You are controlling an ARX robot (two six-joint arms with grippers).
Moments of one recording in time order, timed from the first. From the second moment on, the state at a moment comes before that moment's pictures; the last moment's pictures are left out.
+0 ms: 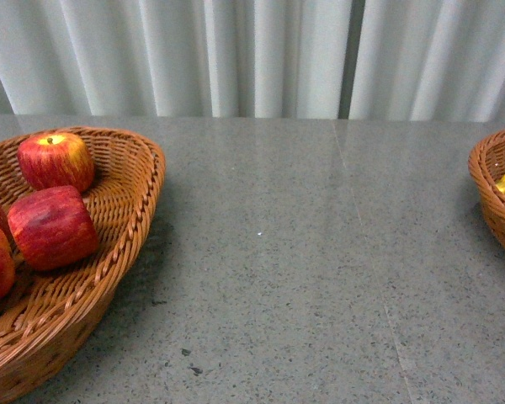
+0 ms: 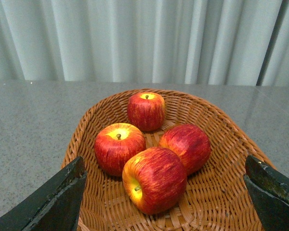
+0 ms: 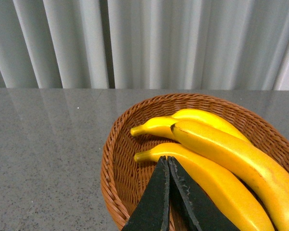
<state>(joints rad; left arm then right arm) 0.00 0.01 0.01 0.00 0.00 0.00 0.00 0.26 0.01 0.25 0.00 0.00</state>
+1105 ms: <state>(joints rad) 0.00 0.01 0.01 0.00 0.00 0.00 0.00 0.00 0.01 0.00 0.00 0.00</state>
